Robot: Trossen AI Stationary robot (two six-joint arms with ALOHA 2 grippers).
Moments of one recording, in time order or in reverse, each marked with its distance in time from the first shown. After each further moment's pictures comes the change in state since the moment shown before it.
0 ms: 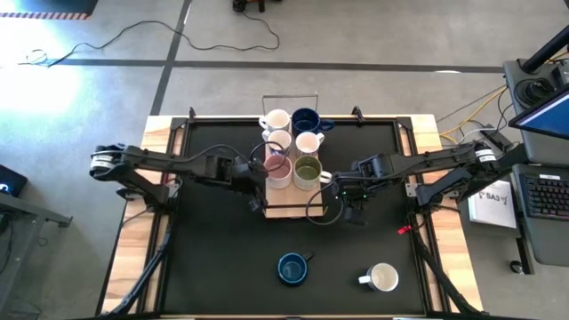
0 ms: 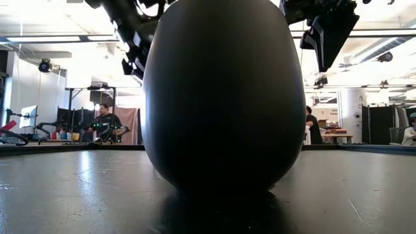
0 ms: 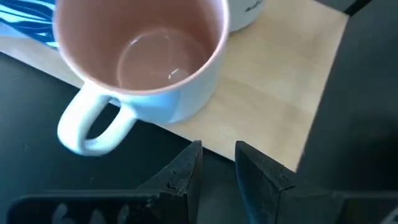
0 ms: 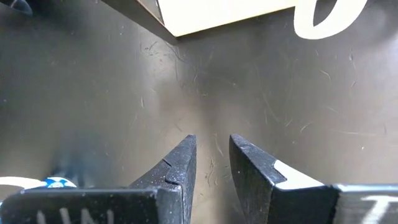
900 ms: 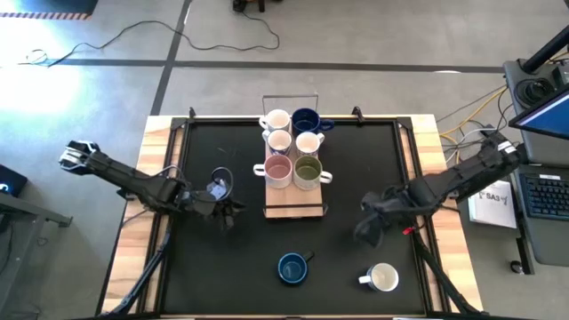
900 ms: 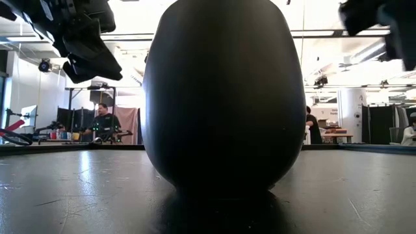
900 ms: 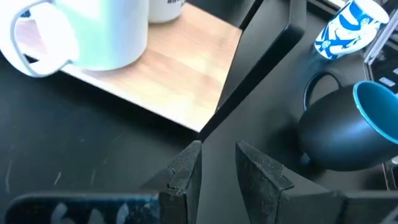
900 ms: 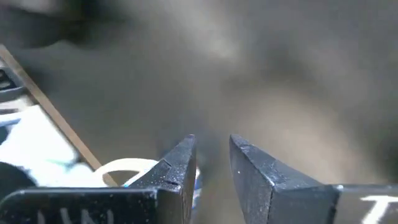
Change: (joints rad) left arm -0.328 -0.471 -0.524 0.409 -0.141 -0.237; right arm 0.307 -0.313 -0.376 0.248 -0.107 0.862
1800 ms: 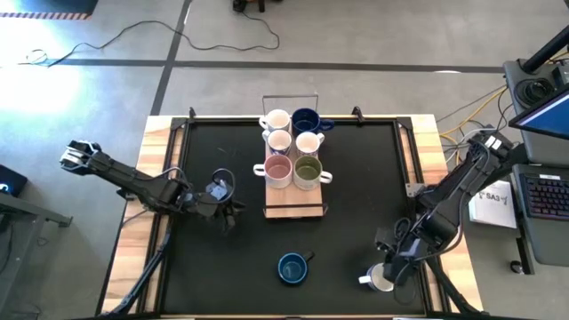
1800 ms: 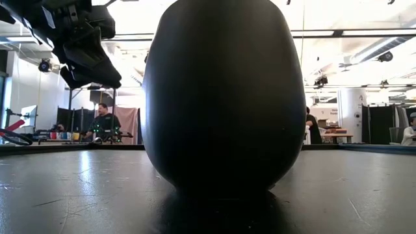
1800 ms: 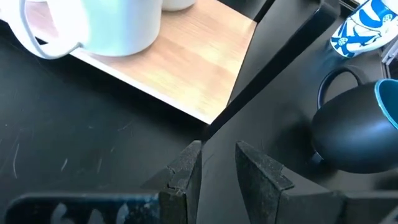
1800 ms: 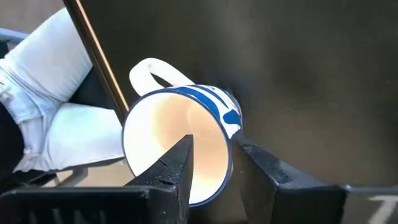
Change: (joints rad) left arm 0.000 0.024 -0.011 -0.010 -0.020 -0.050; right arm 0.437 0.093 0.043 0.103 0.081 0.144
